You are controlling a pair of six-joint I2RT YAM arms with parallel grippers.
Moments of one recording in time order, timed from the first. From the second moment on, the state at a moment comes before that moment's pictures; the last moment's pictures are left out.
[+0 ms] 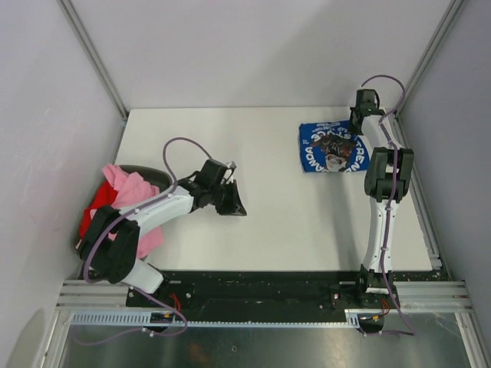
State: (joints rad) left arm -0.58 1.46 0.87 -0.34 0.33 -0.68; right arm -0.05 2.41 2.11 -0.51 0.18 0.10
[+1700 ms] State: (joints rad) left arm -0.52 1.69 1.06 -0.40 0.35 -0.62; right arm -0.07 2.52 2.25 -0.19 0.35 -0.19
